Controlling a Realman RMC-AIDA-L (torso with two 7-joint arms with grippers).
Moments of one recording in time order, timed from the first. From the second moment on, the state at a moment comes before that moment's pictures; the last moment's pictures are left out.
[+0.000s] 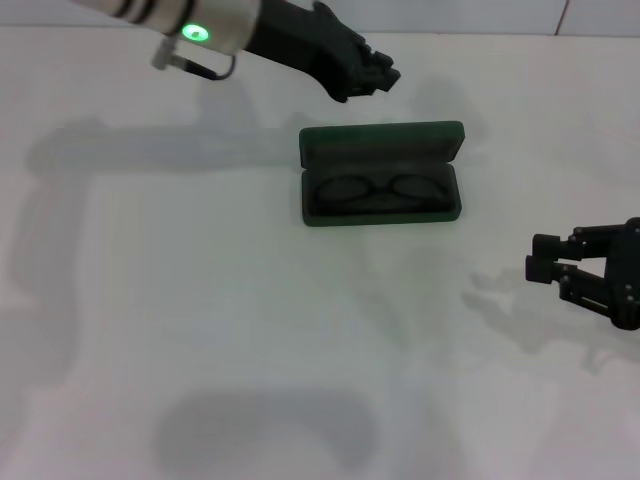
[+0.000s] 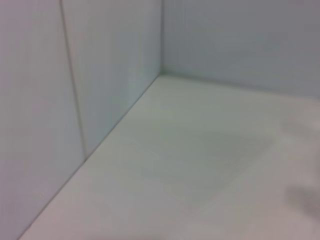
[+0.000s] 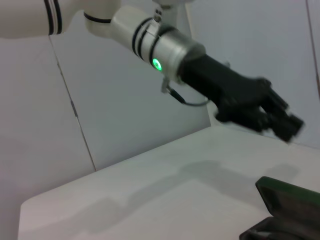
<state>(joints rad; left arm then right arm) -1.04 -2.04 0.76 0.60 2.32 1.31 -1.64 0.24 2.02 -1.13 -0.99 -1.61 -1.55 1.51</state>
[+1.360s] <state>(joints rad) -1.05 -2.09 0.87 0.43 2.24 1.00 -1.60 0.31 2.02 -1.13 -0.85 -1.60 -1.50 1.46</state>
